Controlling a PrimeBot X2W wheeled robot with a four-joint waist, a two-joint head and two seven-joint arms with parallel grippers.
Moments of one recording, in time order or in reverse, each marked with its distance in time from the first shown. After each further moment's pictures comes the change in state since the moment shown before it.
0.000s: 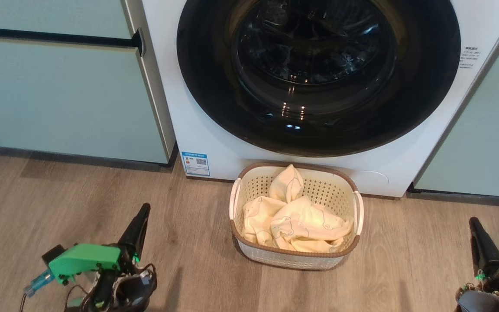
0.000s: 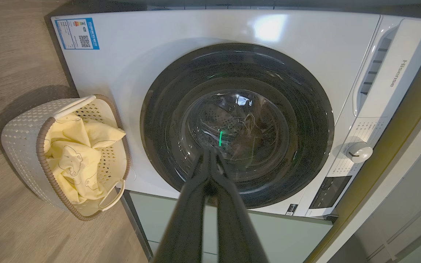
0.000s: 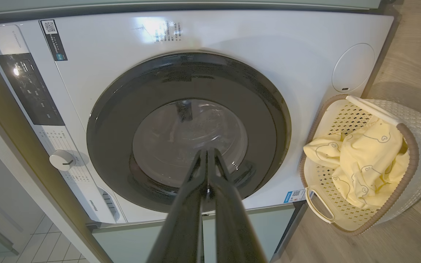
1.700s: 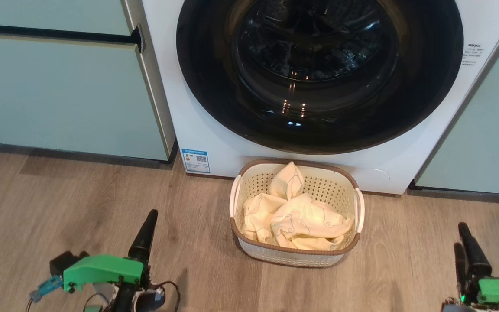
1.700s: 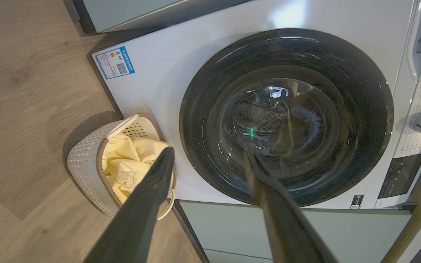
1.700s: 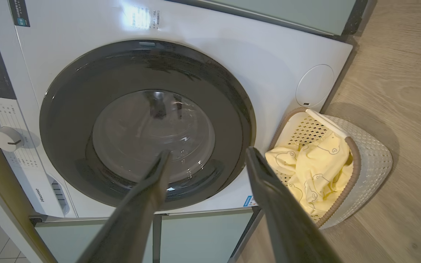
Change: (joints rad) left arm 0.031 -0.011 -0.058 0.034 0.240 0.001 -0.114; right arm 0.054 0.015 0.074 0.001 -0.168 0.000 -0.113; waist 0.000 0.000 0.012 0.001
